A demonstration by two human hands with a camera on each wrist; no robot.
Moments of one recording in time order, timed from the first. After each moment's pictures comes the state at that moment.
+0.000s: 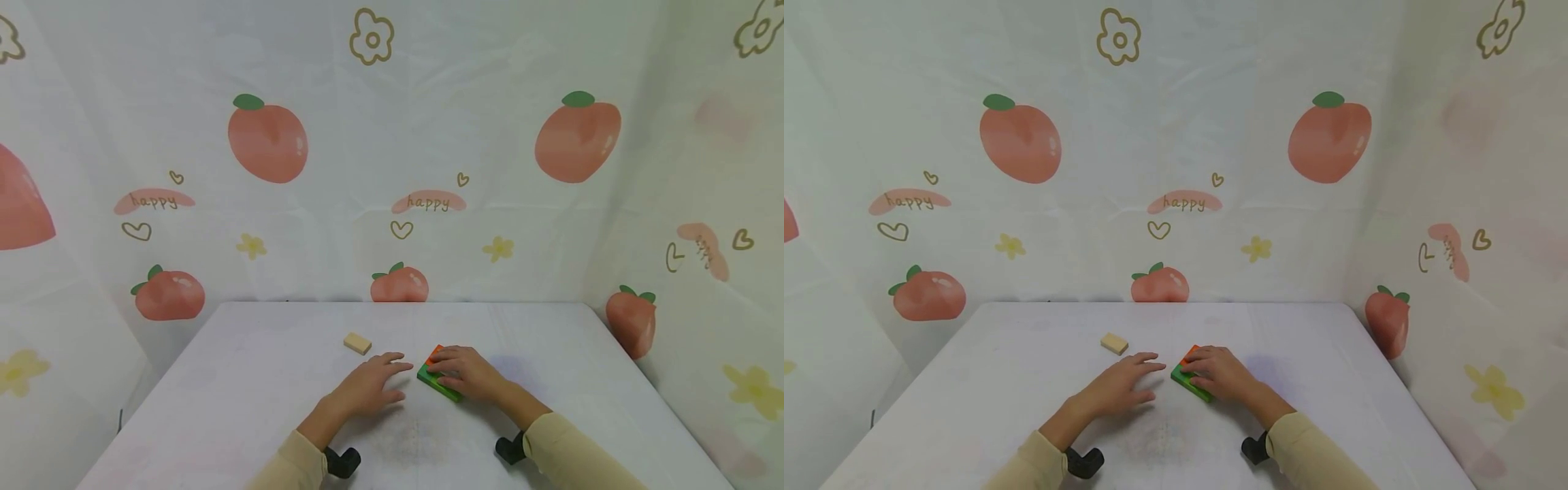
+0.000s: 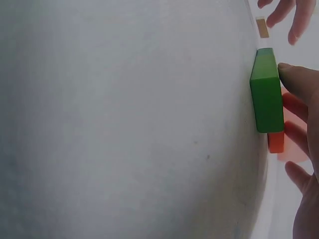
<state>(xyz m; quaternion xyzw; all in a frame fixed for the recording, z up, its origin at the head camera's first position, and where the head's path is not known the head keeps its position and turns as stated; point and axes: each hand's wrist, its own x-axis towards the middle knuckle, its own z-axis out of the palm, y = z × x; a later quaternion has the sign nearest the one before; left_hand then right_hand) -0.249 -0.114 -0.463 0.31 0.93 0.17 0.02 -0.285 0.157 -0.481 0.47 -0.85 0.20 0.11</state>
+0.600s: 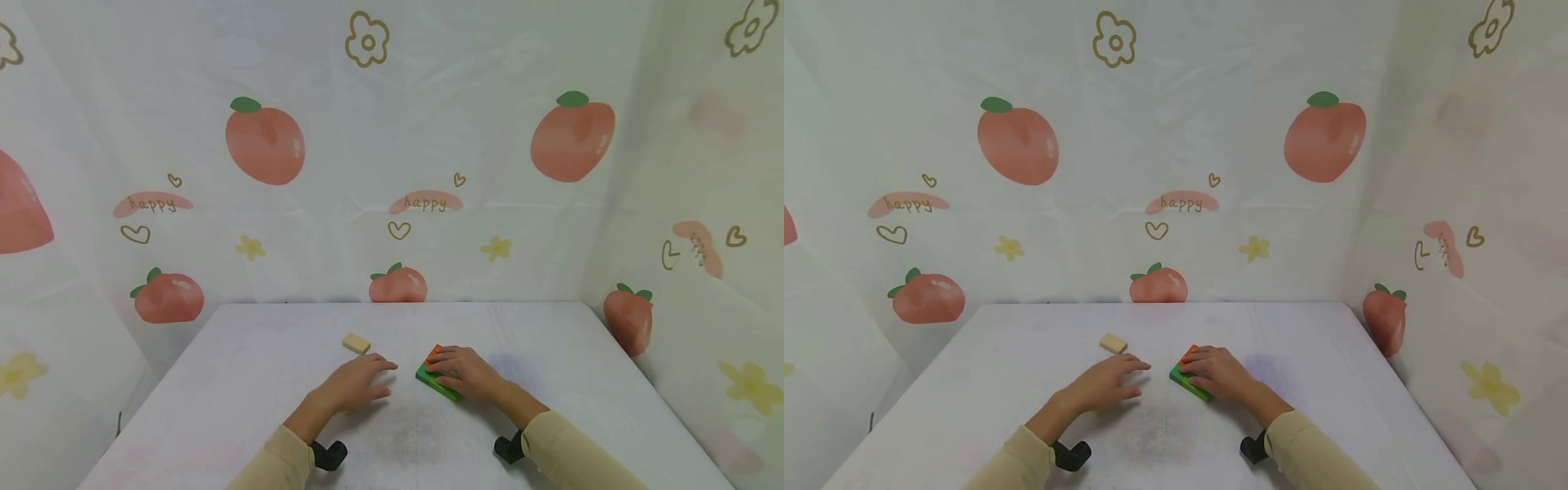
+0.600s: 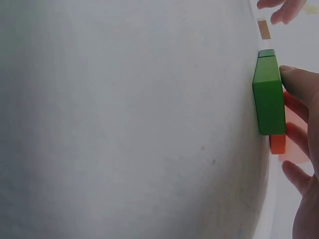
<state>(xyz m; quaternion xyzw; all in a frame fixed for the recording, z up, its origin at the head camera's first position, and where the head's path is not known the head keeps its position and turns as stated) -0.255 -0.134 -0.456 0.31 0.94 0.16 0.04 -0.286 0.158 -0.485 0.47 -0.85 0.21 0.09</state>
